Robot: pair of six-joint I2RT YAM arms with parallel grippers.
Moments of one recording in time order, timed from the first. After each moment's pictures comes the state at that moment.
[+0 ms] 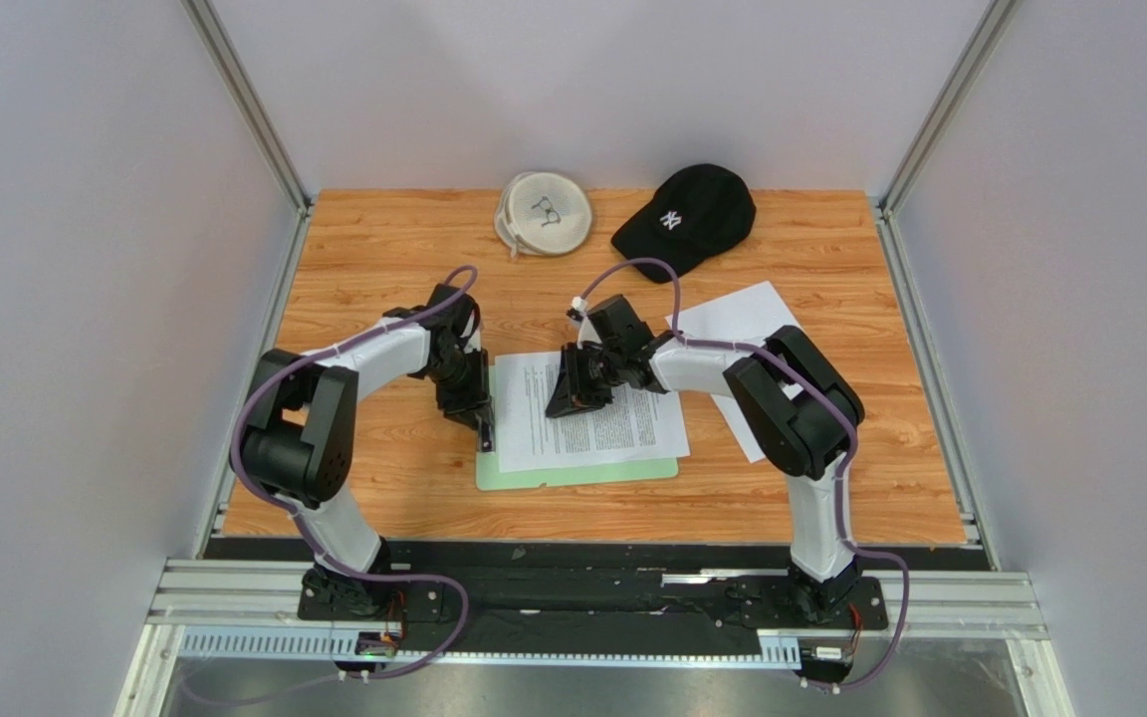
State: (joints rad) left arm -0.31 1.71 1.02 -0.65 0.21 -0.42; right arm 0.68 2.02 1.19 -0.05 -0.50 0.64
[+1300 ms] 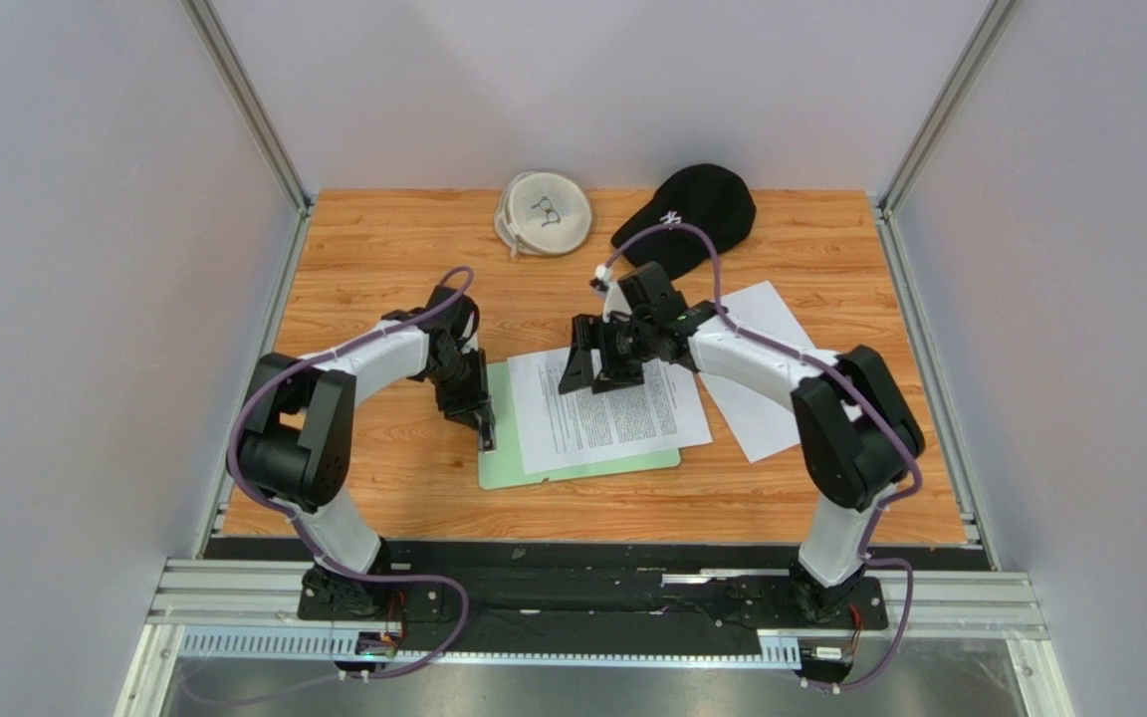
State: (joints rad) left arm -0.31 1.69 1.00 -0.63 0.19 -0.47; right arm 0.61 1.84 1.22 -0.29 -0.53 0.51
